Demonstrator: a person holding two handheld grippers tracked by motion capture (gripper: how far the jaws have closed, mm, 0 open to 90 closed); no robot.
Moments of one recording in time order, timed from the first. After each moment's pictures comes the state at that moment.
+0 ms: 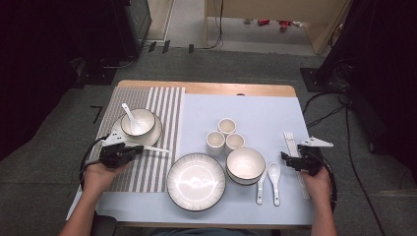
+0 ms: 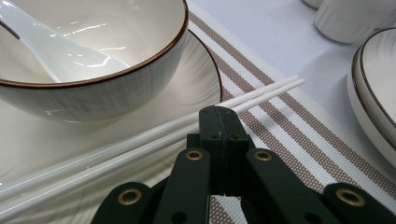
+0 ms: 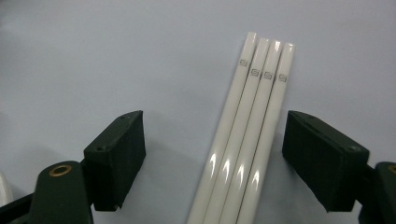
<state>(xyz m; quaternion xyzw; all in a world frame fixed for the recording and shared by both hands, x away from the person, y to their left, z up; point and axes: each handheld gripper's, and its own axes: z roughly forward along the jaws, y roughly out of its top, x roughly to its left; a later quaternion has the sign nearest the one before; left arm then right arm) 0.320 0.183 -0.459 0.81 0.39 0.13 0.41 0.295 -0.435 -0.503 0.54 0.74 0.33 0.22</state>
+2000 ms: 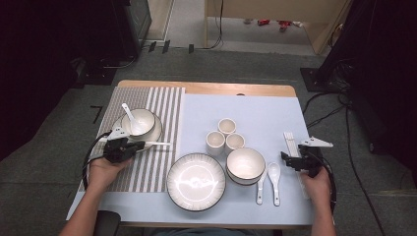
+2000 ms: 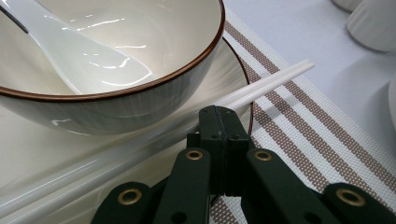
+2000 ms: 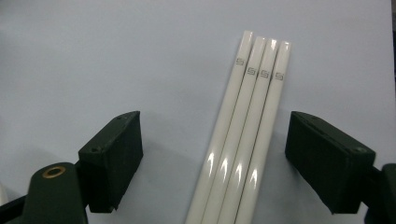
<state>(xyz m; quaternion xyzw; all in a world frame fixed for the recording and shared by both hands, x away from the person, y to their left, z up) 0.339 0.179 -0.467 0.81 0.42 0.13 0.40 0.295 -0.434 -0.503 0.55 0.74 0.33 0.23</state>
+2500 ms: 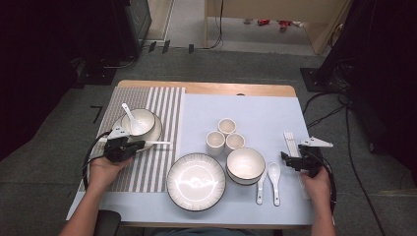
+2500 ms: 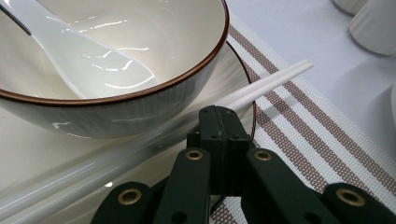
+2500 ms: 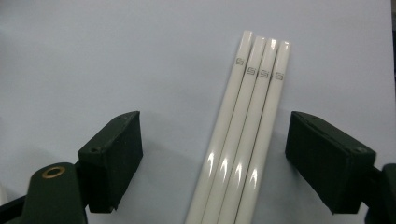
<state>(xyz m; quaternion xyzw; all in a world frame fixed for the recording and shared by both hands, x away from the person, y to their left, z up) 0.341 0.178 -0.467 0.80 0.42 0.13 0.40 0.295 -0.434 -0.503 0.55 0.74 0.33 0.23</state>
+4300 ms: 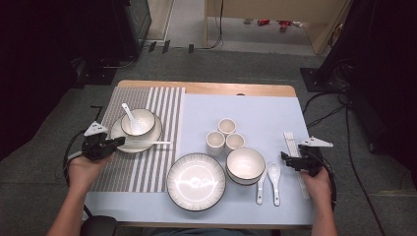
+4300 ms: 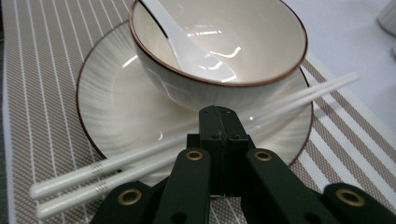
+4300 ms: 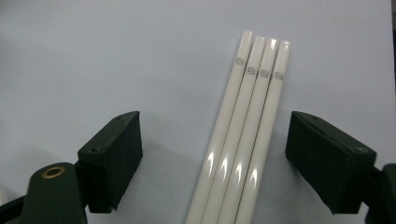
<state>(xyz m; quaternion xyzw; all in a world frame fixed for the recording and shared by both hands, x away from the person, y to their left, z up) 0.338 0.226 -0.441 0.77 0.48 0.17 0.39 0.295 -0.434 -0.503 0.55 0.74 0.33 0.22</state>
